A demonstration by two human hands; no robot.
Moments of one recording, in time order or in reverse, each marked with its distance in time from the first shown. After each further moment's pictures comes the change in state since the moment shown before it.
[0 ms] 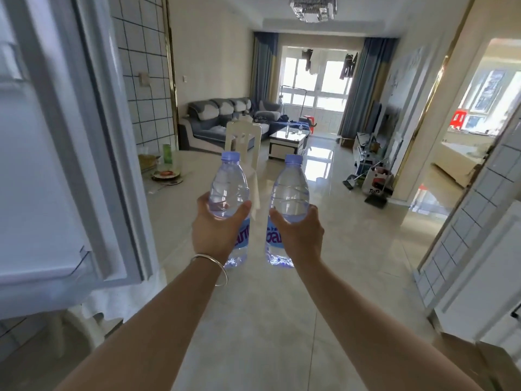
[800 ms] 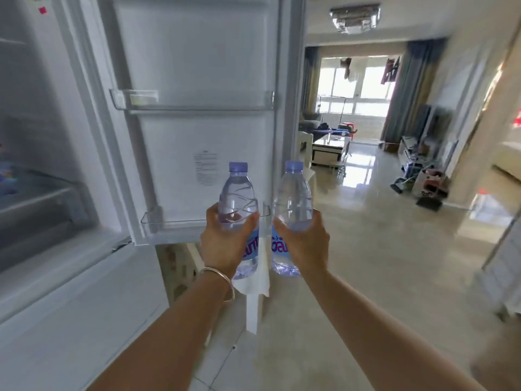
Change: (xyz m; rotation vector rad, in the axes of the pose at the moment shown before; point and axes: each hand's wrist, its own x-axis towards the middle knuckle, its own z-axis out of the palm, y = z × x) left_hand -0.079 0.006 -0.385 0.033 0.037 0.054; right_hand -0.333 -0.131 0.121 0.097 -0.113 -0.068
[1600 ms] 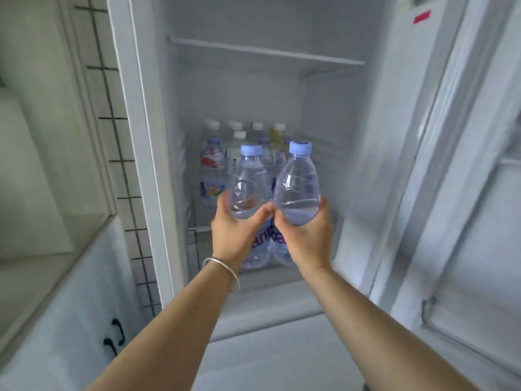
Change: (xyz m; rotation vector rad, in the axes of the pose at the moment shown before) left_hand 0.207 -0.067 -0.406 0.125 0.736 0.110; right_hand -0.128 -0.200 0.462 0.472 -0.662 -0.409
